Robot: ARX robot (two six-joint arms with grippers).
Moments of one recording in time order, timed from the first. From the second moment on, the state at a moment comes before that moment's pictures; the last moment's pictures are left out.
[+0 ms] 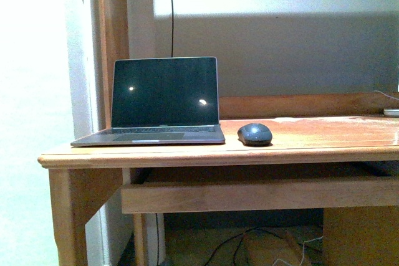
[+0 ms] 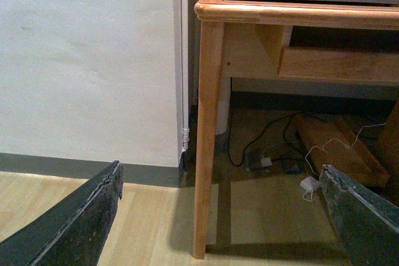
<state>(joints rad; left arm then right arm) 0.00 0.01 0.01 0.00 0.00 0.00 0.24 0.04 0.01 0.03 0.22 0.04</state>
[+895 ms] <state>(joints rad) 0.00 0.01 0.01 0.00 0.00 0.00 0.00 0.01 0.01 0.00 0.00 0.00</state>
